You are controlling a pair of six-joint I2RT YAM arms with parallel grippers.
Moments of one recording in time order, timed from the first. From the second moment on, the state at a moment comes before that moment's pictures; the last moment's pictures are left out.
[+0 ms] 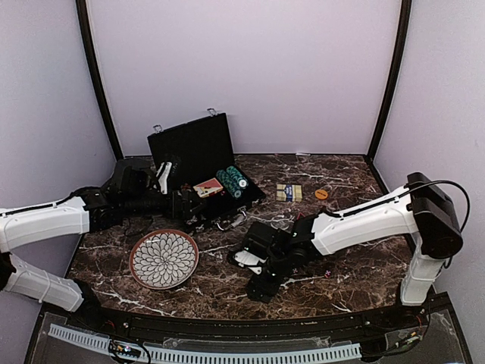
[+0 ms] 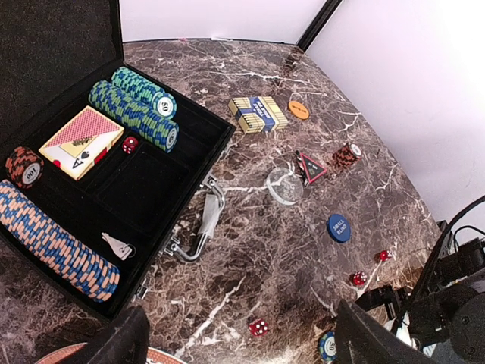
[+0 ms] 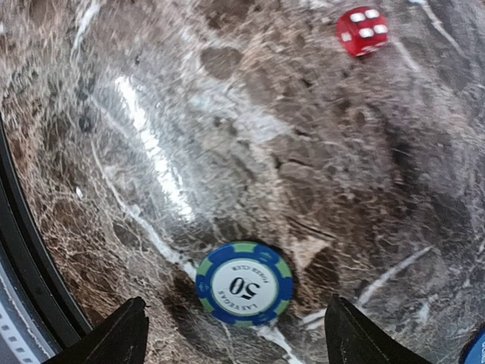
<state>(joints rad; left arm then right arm) -0.68 1.20 0.78 -0.10 0.15 -0.40 1.22 1.81 1.12 -0.53 -0.05 0.11</state>
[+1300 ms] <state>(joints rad) -0.68 1.21 0.76 -0.08 0.20 -0.41 1.24 1.87 1.16 -0.53 0.03 0.07</state>
